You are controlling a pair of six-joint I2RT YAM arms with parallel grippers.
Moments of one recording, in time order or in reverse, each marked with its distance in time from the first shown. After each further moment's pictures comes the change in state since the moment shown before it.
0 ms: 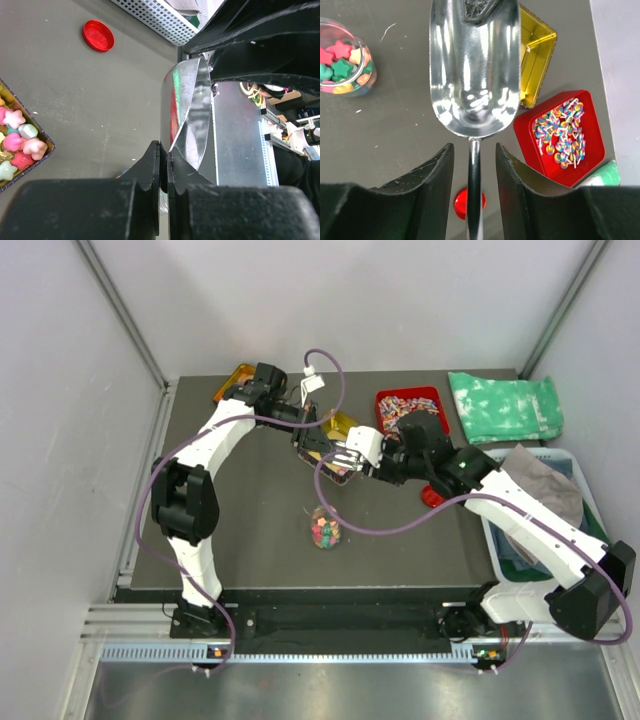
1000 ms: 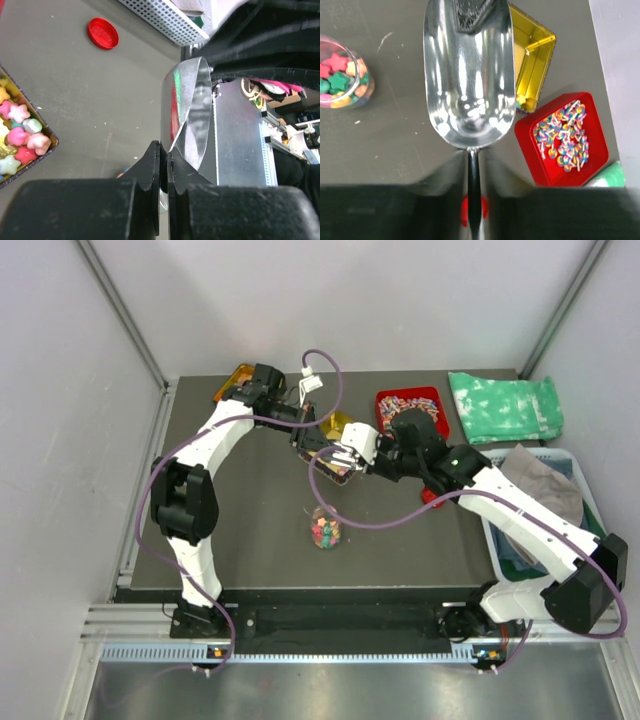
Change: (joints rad) left arm 0.007 0.000 -0.016 0.021 -0.005 -0.021; right arm 0.017 0.038 0.006 0.040 0.017 0.042
